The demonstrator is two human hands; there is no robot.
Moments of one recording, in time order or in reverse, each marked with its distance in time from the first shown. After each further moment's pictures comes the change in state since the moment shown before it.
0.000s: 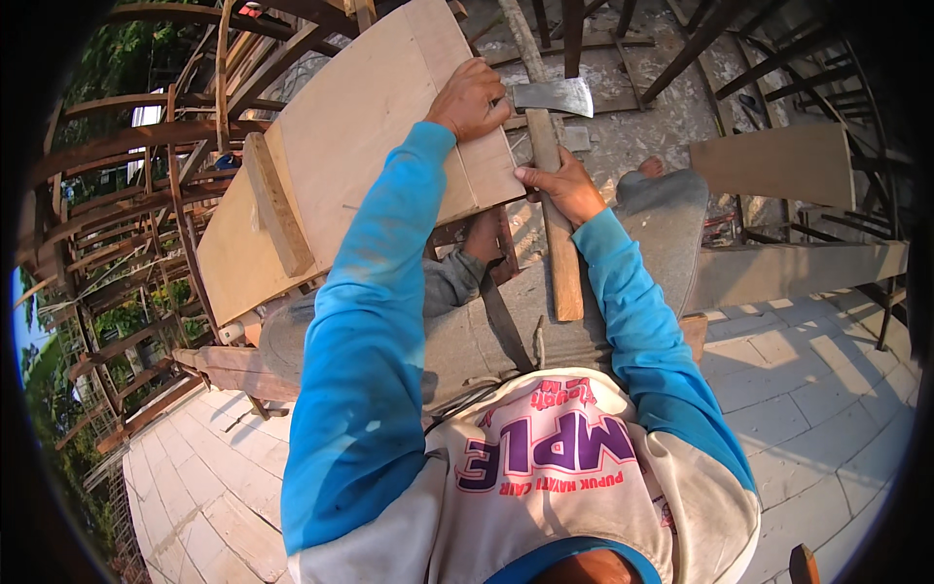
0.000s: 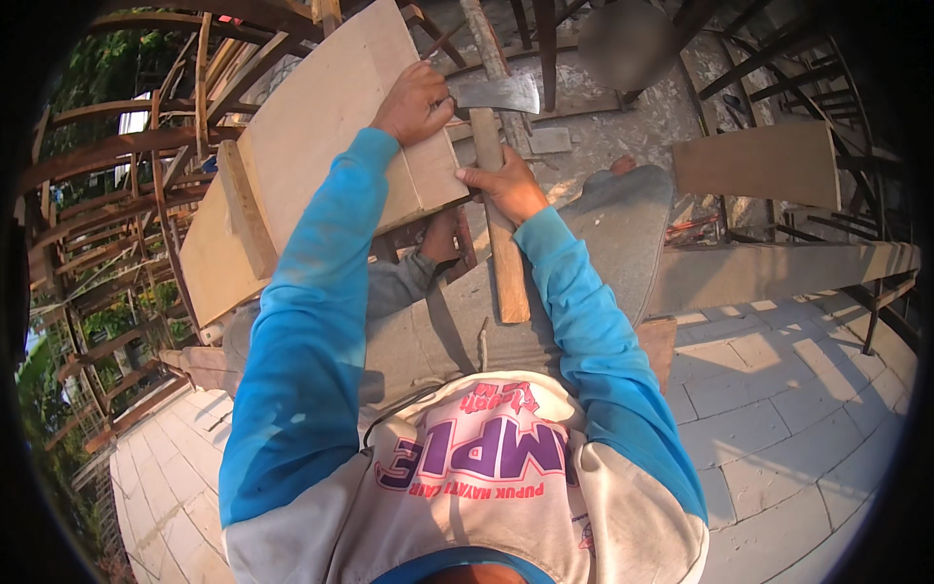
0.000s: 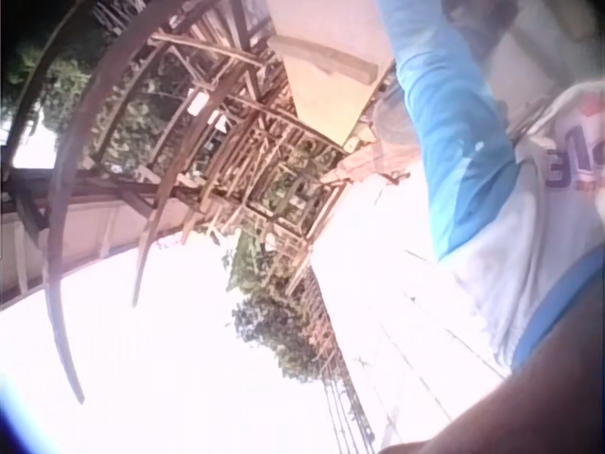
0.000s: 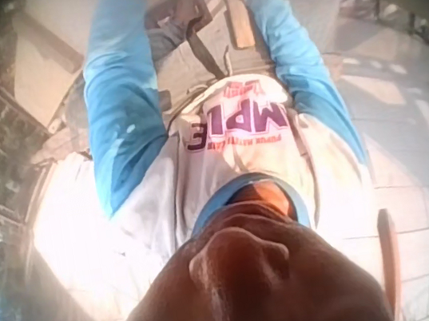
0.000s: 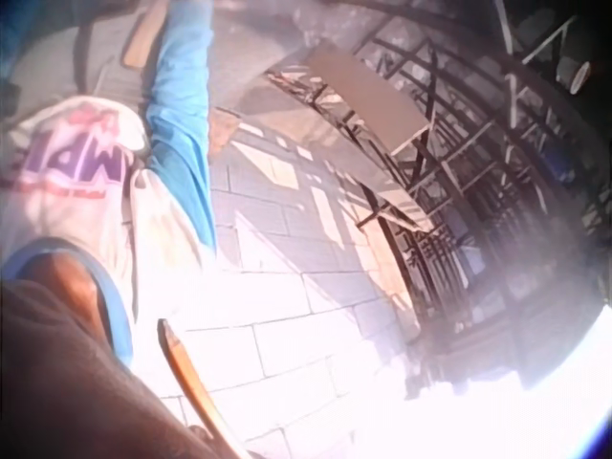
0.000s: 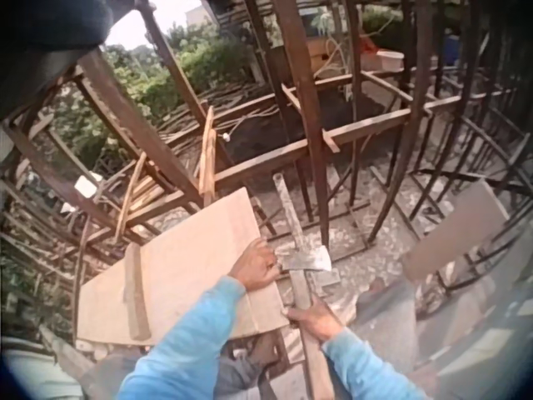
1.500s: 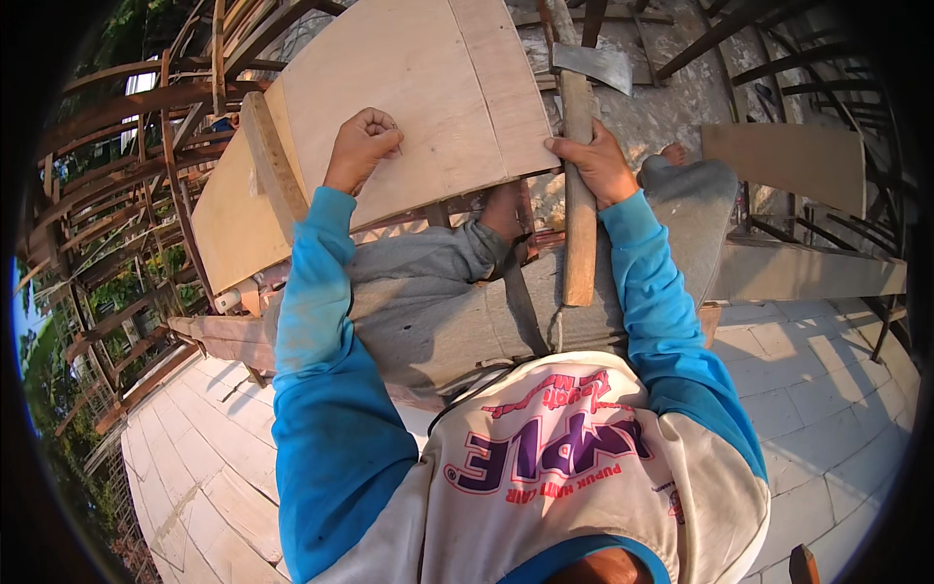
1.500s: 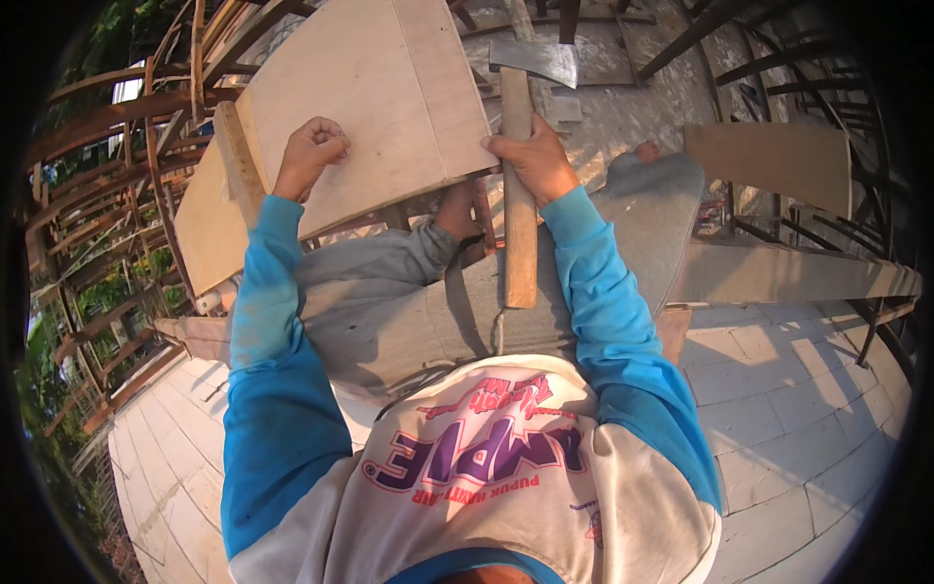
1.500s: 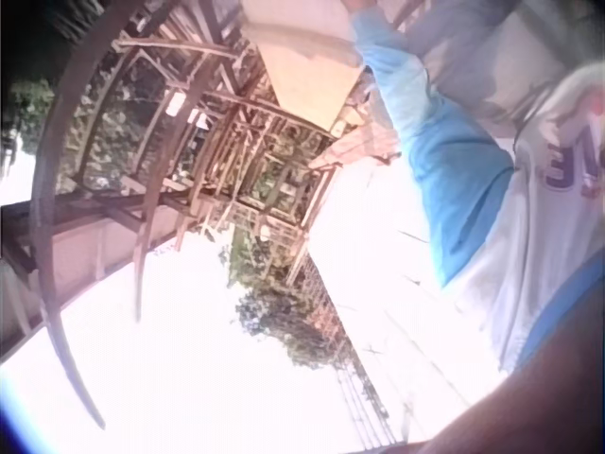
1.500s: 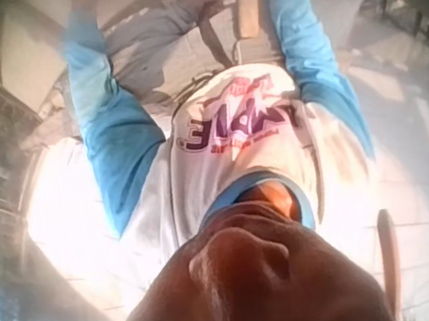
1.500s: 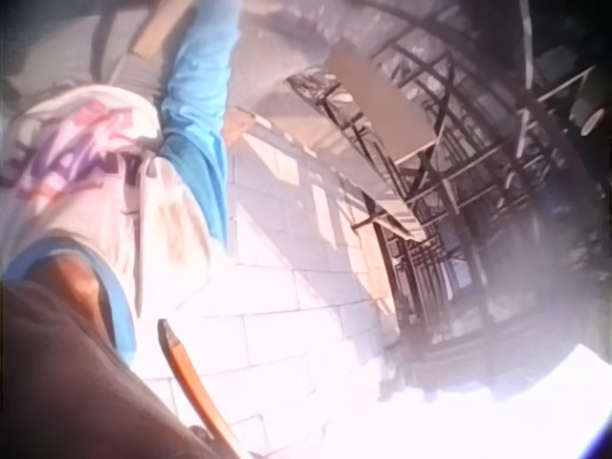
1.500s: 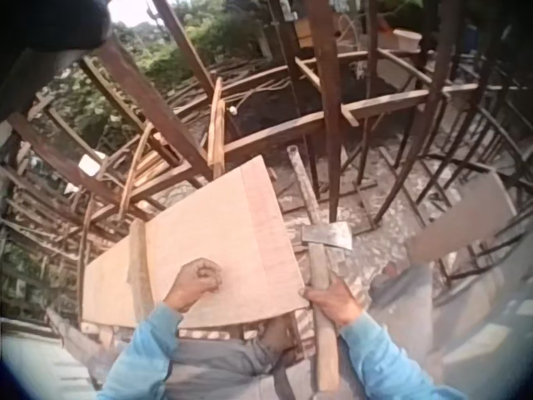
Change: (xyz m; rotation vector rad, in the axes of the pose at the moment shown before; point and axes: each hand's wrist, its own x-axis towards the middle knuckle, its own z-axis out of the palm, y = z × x) left_hand -0.159 0.019 -0.101 -0.781 0.075 -1.287; right_hand 0.008 0.002 0.006 -0.060 0.075 -0.063
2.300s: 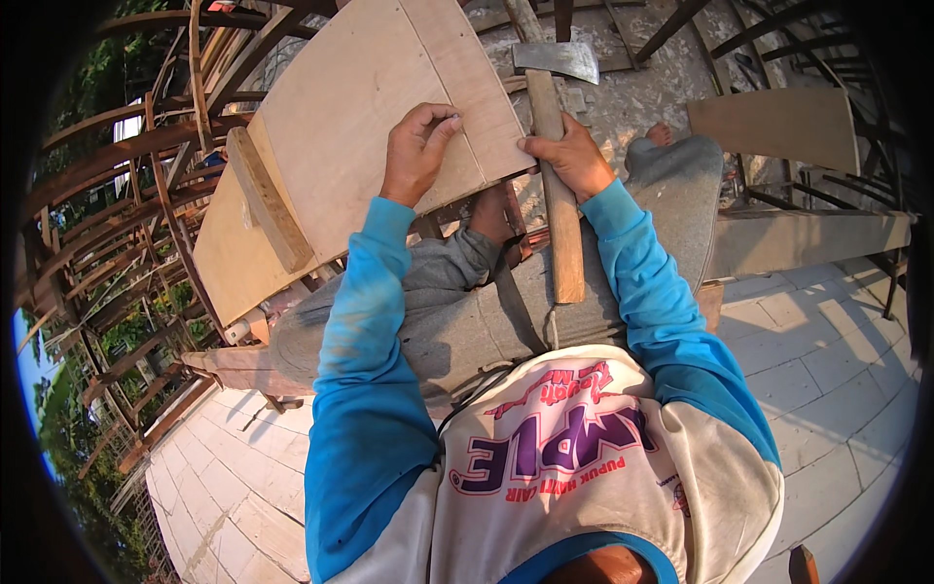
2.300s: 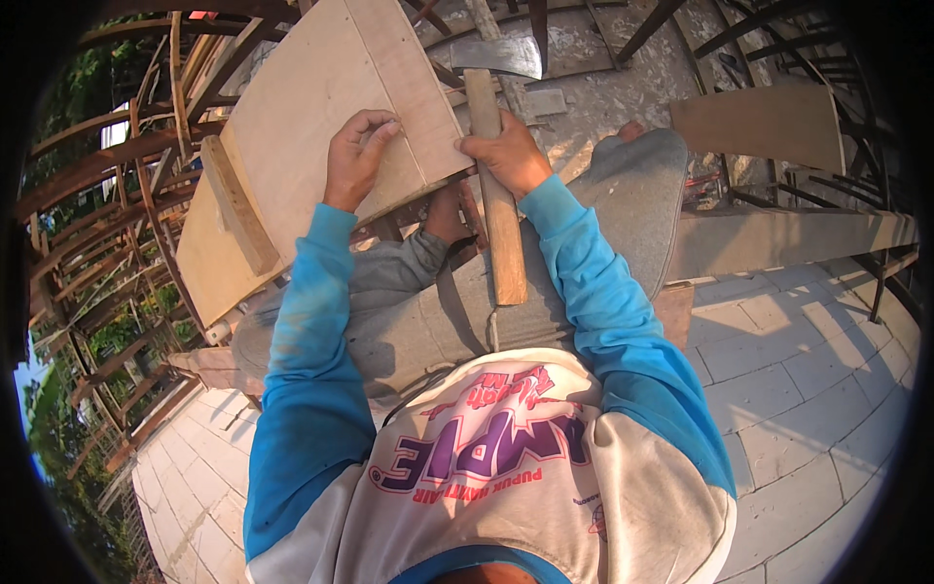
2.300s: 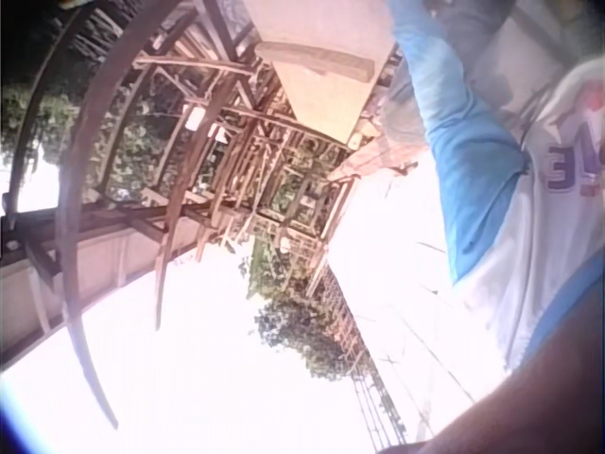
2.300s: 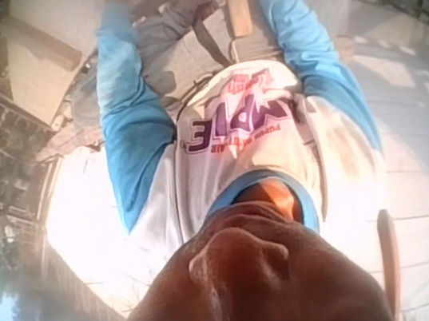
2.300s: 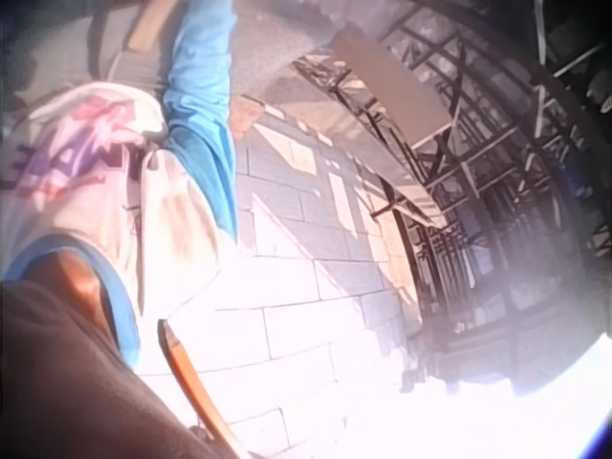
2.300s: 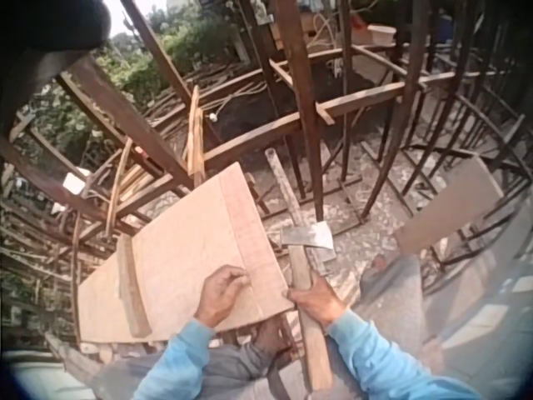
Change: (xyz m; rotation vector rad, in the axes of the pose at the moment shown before) left_hand 0.002 0.024 0.104 0.114 -0.024 0.462; right_hand -0.002 -0.002 0.002 0.018 0.002 0.052
